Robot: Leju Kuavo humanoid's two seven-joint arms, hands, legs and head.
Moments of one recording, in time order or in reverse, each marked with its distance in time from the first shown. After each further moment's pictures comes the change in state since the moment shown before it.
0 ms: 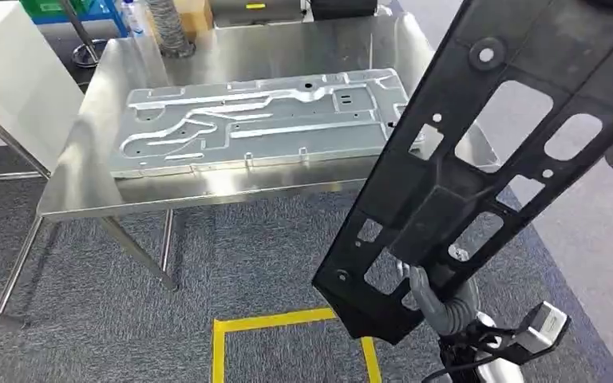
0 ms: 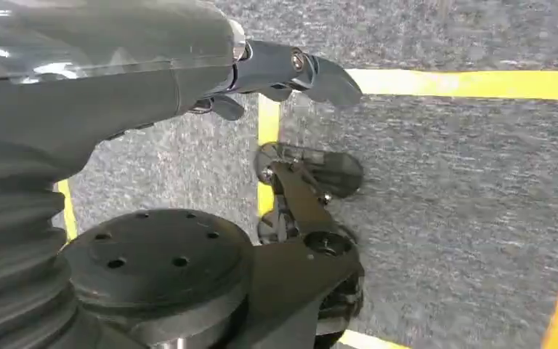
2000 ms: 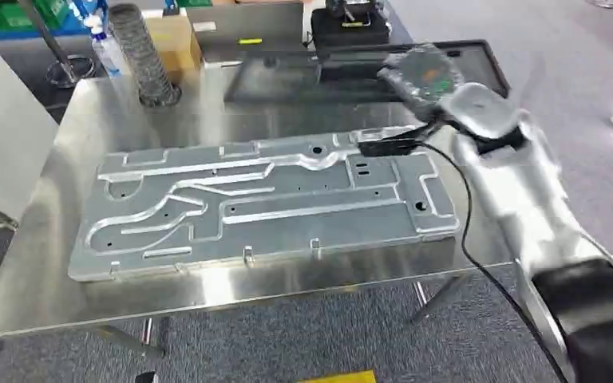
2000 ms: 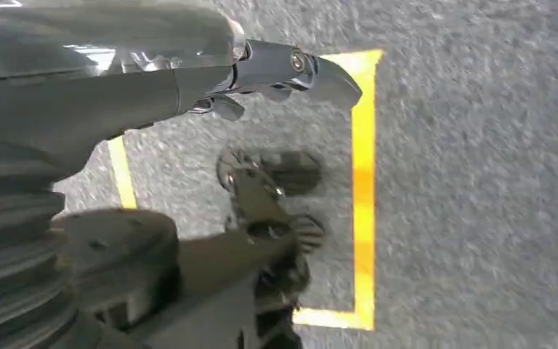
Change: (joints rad) left arm -0.080 -0.002 -0.055 -0.001 -0.042 -0.028 -0.065; right arm -1.195 -0.202 0.432 0.925 1.698 -0.417 0.209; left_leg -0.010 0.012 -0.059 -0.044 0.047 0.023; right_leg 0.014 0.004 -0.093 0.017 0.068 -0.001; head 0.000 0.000
